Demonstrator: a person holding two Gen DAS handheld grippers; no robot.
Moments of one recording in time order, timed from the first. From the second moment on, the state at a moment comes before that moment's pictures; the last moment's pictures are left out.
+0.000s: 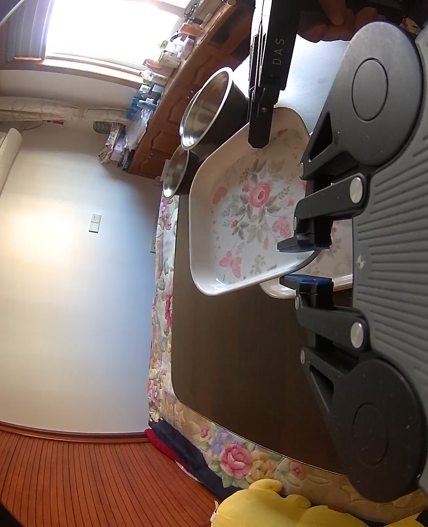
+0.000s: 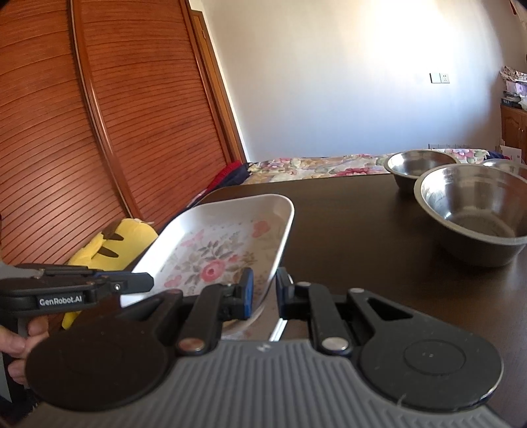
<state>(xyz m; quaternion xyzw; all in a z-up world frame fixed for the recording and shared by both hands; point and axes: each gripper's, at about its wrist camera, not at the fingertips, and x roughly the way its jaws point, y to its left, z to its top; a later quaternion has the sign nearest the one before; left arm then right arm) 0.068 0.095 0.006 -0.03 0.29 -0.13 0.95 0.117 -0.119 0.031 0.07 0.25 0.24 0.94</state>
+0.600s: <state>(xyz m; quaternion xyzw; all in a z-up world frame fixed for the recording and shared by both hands) 0.053 0.098 -0.011 -0.04 0.30 -0.12 0.95 0.099 -0.118 0.017 0.06 0.25 0.24 0.93</state>
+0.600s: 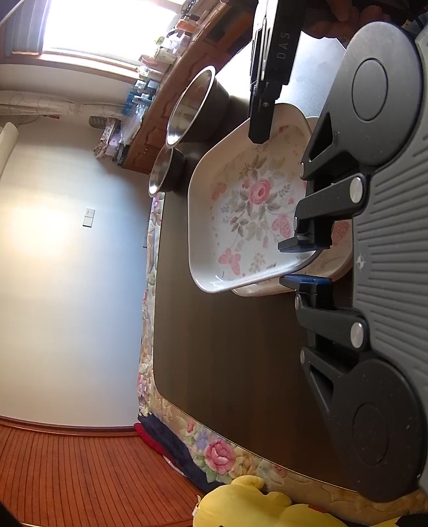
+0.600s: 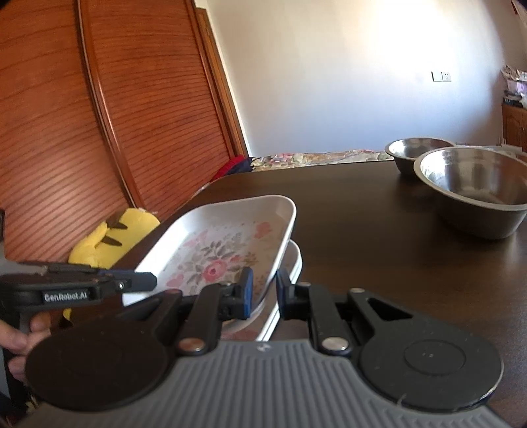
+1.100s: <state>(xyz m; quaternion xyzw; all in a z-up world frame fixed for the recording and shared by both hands) 0.047 0.093 -0.014 -0.03 0.29 -0.11 0.95 0.093 -0.115 0.015 0.04 0.25 0.24 0.94</state>
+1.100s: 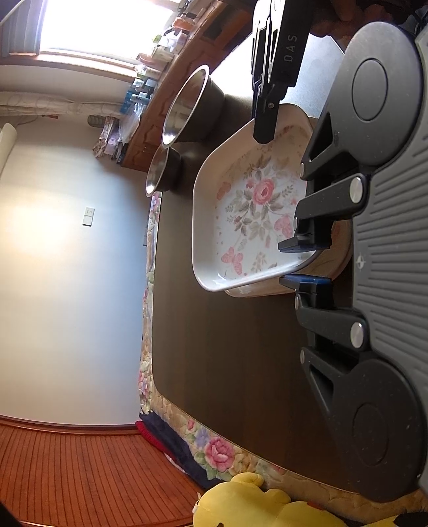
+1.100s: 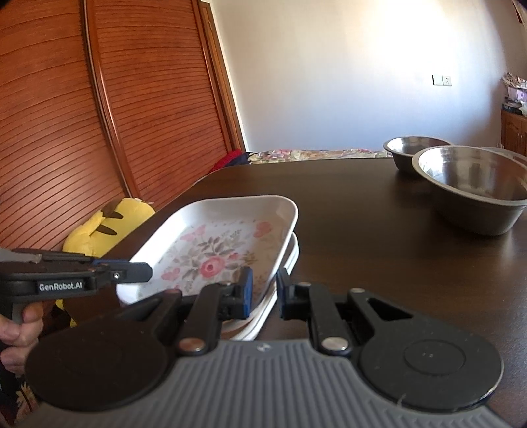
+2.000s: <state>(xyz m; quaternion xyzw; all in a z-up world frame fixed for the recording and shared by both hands) 0.038 0.090 -0.011 -0.02 0.27 -0.08 0.96 0.083 -0.111 0.021 -0.01 0.24 0.25 0.94</state>
